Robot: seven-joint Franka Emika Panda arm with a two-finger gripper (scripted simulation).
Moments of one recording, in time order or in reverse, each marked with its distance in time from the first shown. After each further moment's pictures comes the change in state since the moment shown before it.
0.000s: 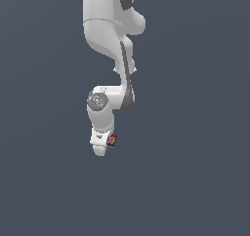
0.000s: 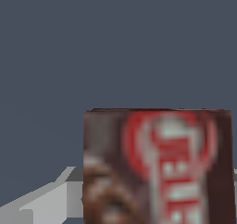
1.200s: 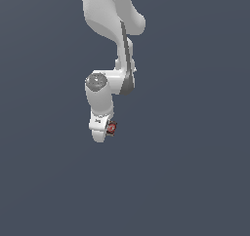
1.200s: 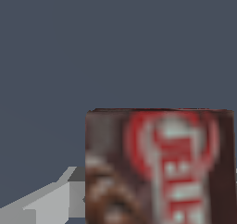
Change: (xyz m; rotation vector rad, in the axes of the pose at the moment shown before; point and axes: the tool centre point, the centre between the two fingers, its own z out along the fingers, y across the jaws) arm -0.009 -0.039 -0.049 0.001 -0.001 0.000
